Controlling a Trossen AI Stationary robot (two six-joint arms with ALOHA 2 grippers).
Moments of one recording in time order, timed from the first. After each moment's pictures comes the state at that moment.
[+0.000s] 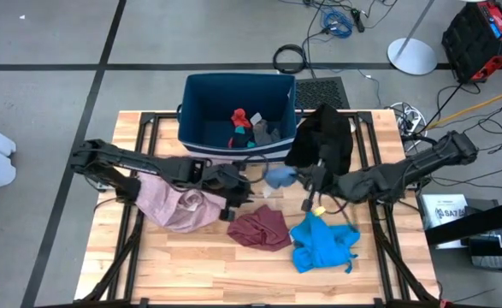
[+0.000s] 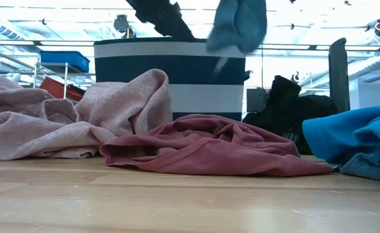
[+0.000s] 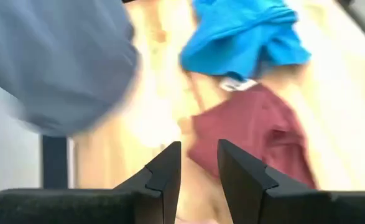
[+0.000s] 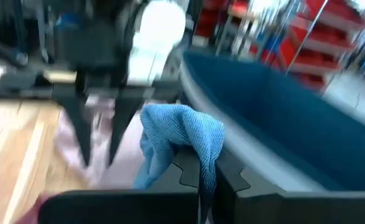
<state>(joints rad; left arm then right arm) -0.11 1.51 1.21 -0.40 0.01 0.19 0.36 1.12 0.86 0.02 0.76 -0.07</state>
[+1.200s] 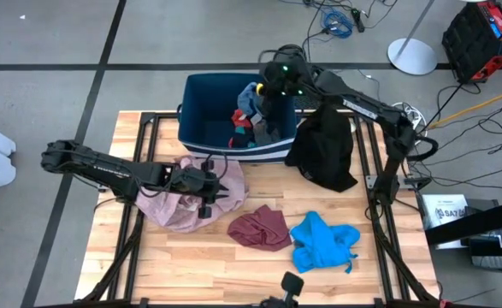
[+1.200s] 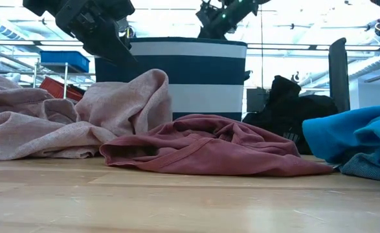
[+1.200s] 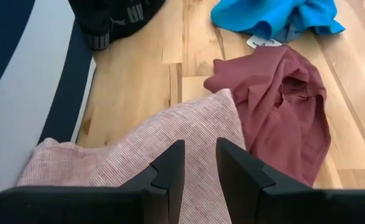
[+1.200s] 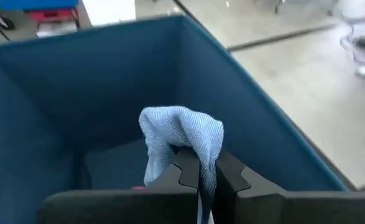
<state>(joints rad) -0.12 1.17 0.70 -0.17 -0.11 0.00 -0.55 1.82 1.86 -0.56 -0.09 -0.08</state>
